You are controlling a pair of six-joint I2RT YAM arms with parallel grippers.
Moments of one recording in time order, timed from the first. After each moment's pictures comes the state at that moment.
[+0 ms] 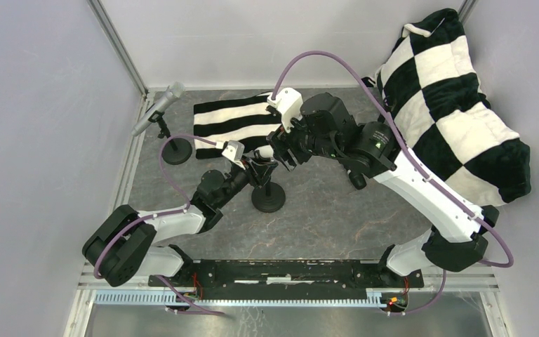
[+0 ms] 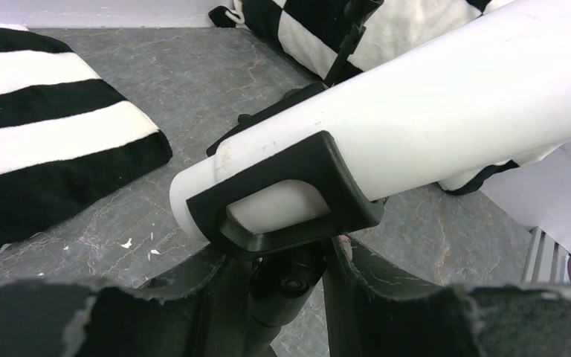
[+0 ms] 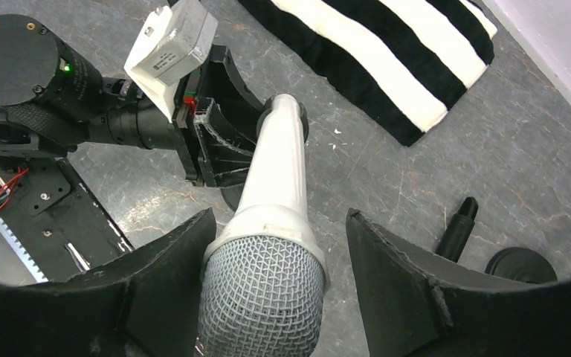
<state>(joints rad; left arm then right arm) -0.67 1.31 0.38 1.02 0.09 -0.39 0.95 1.46 1.84 -0.94 0.10 -0.03</state>
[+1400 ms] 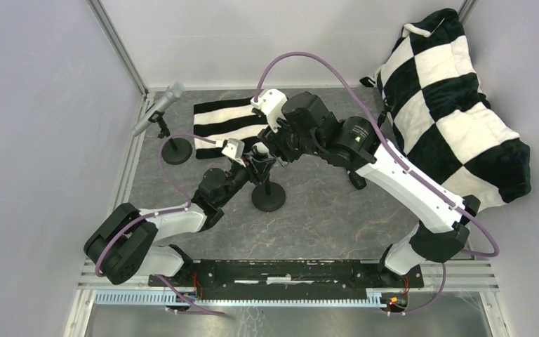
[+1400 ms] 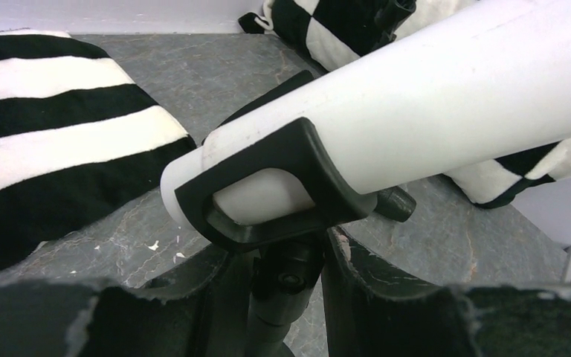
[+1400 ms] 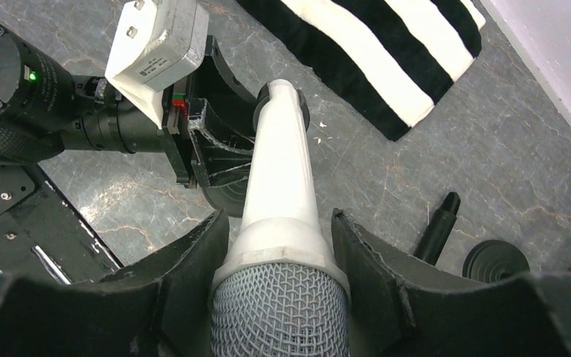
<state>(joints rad) -0.68 1.33 0.40 1.00 0.04 -0.37 0.97 1.57 1.93 -1.00 0.17 -0.06</state>
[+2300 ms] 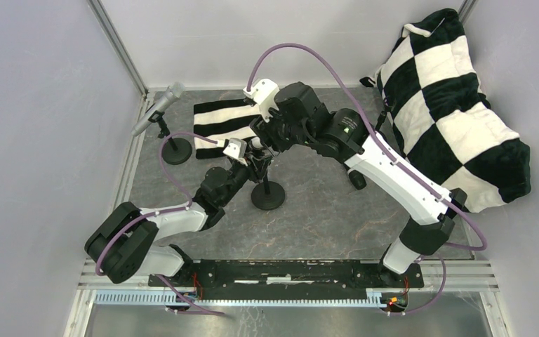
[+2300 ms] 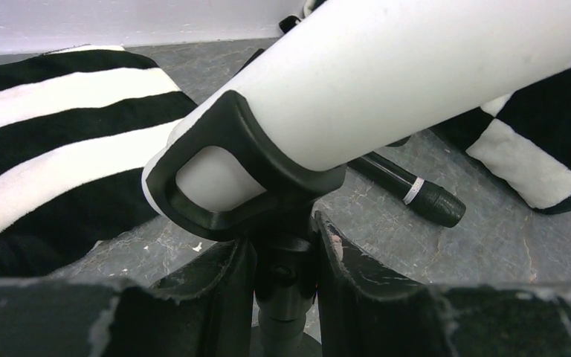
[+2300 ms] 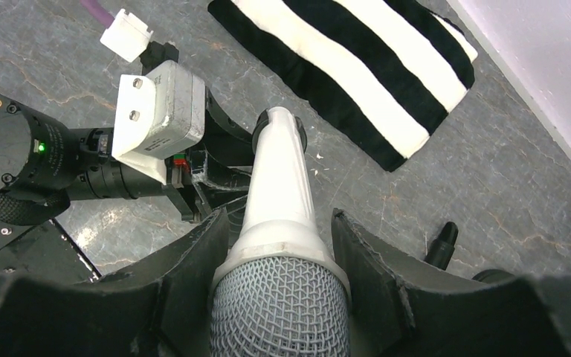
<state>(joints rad) -0.70 1.34 0.42 0.97 -0.05 -0.27 0.94 1.67 2.00 -0.95 0.14 -0.07</state>
